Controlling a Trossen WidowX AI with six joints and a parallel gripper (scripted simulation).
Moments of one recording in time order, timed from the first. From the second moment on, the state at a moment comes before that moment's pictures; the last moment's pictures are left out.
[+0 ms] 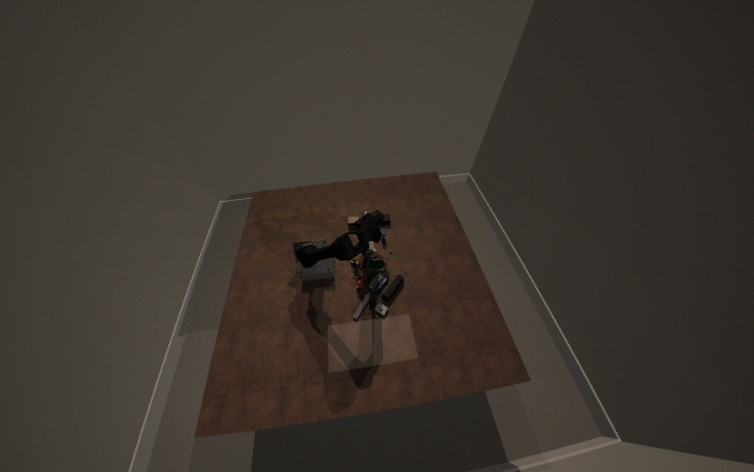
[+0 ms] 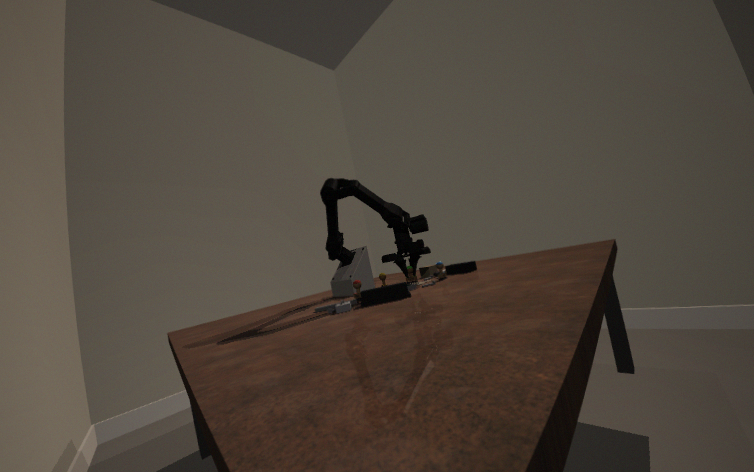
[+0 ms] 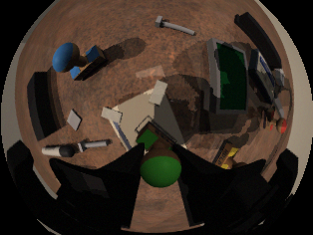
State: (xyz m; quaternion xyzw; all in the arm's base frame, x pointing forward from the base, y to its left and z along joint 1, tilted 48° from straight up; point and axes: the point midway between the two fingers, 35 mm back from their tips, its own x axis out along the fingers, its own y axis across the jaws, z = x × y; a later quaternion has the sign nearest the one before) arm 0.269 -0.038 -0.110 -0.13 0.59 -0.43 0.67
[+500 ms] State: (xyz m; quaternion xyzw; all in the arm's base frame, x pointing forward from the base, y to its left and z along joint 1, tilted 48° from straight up) arm 0.270 -0.026 -0.100 -0.13 0.59 -0.43 0.67
